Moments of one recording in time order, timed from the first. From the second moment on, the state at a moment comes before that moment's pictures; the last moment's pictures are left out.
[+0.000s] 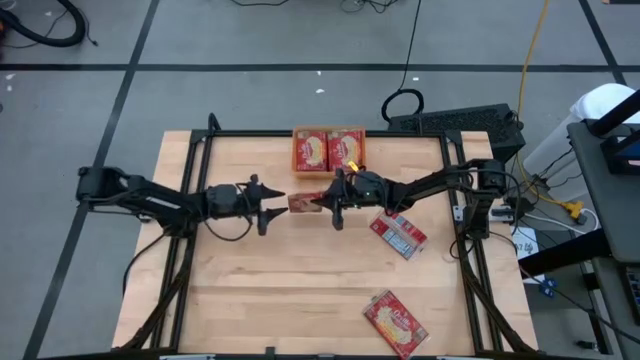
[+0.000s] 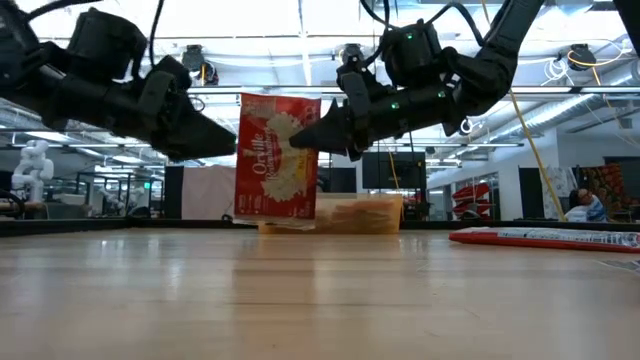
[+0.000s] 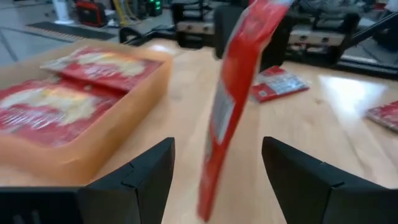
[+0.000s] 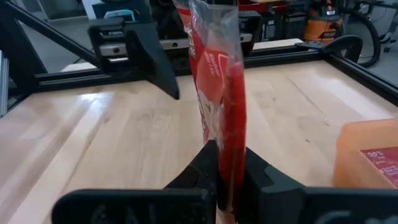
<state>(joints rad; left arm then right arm) 0.11 1.24 0.17 0.85 -0.09 -0.12 -0.16 1.82 0.77 0.82 -0.14 0.08</state>
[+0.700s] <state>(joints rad) 0.14 1.56 0.32 0.98 -0.05 -0.03 -0.17 1.80 0.77 0.81 -0.13 0.01</state>
